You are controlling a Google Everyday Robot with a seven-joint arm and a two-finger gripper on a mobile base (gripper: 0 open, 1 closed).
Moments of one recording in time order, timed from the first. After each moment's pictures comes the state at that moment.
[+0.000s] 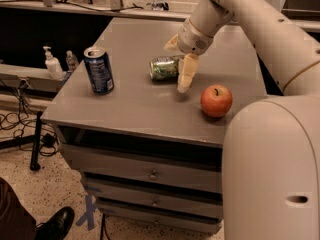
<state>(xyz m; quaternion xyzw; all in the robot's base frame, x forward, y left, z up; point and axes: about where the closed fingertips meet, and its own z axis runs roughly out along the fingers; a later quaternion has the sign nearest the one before) 0.675 -0.045 0.843 -0.75 0.61 0.16 0.20</state>
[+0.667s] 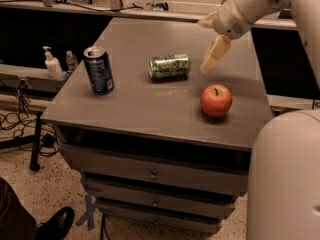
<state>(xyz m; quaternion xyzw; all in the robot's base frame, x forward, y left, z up) 0.702 -0.119 0.900 -0.67 0.66 0.14 0.31</state>
